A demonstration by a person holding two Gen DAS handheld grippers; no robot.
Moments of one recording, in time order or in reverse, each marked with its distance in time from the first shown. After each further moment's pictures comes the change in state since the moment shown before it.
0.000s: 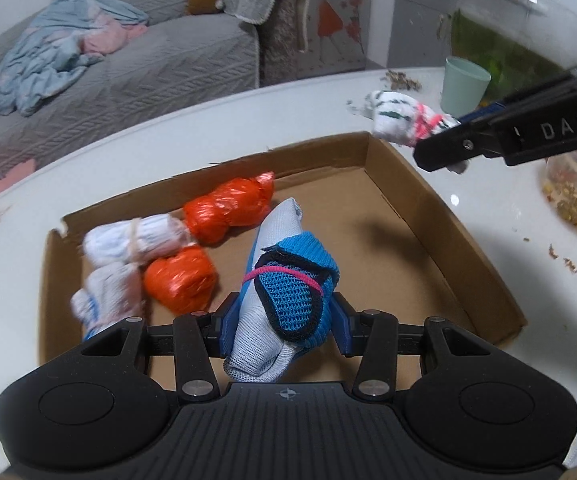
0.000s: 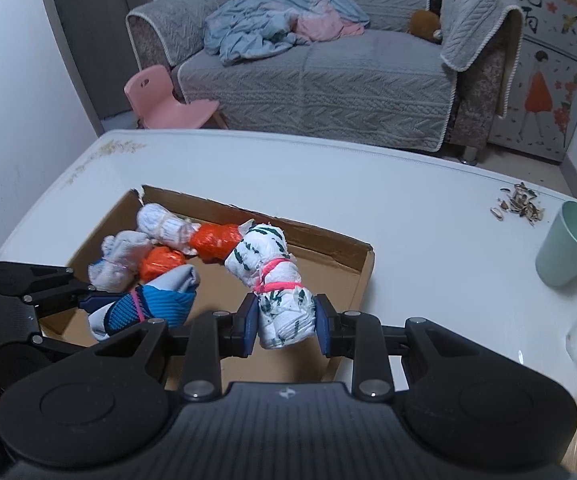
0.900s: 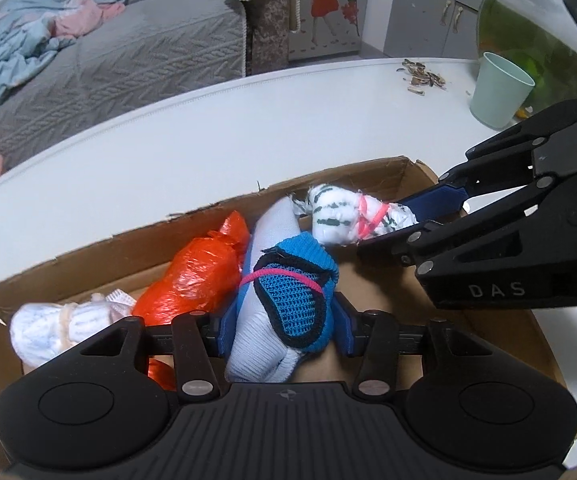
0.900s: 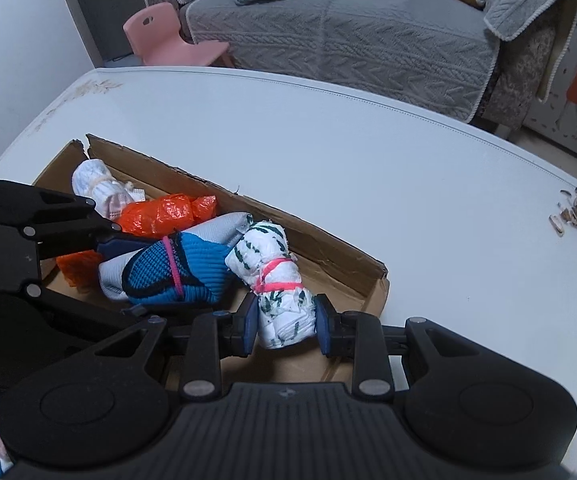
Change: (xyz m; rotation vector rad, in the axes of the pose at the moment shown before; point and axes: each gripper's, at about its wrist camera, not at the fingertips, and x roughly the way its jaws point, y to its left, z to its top) left arm 0.084 0.012 0.054 -0.019 0.066 -0.048; right arm 0.082 -0.022 0.021 -0.097 0.149 0.037
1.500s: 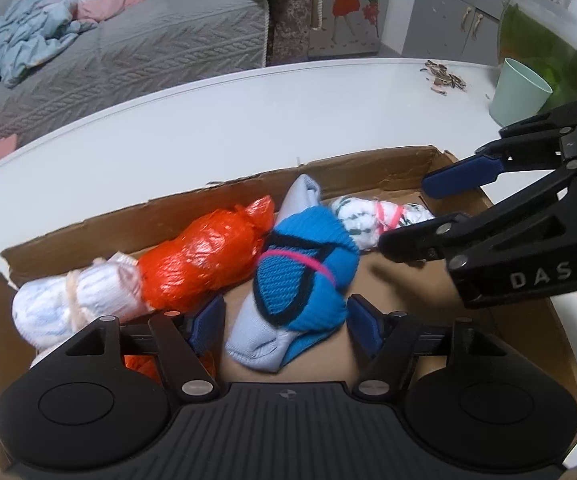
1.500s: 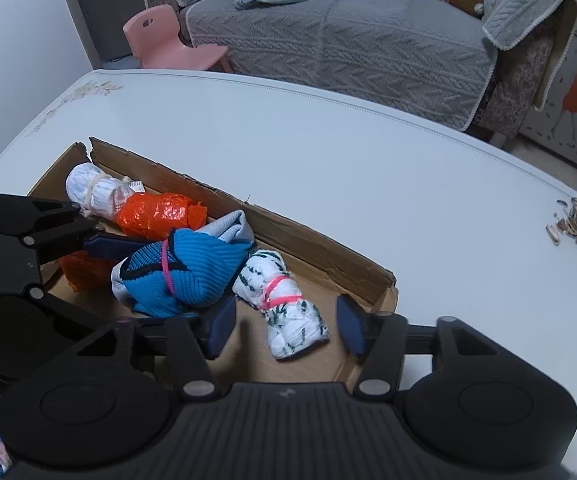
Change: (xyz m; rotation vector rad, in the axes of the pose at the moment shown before) left arm -0.007 0.021 -0.012 -0.058 0.004 0.018; right arm -0.004 0.006 0.002 -0.011 -0.016 -0.023
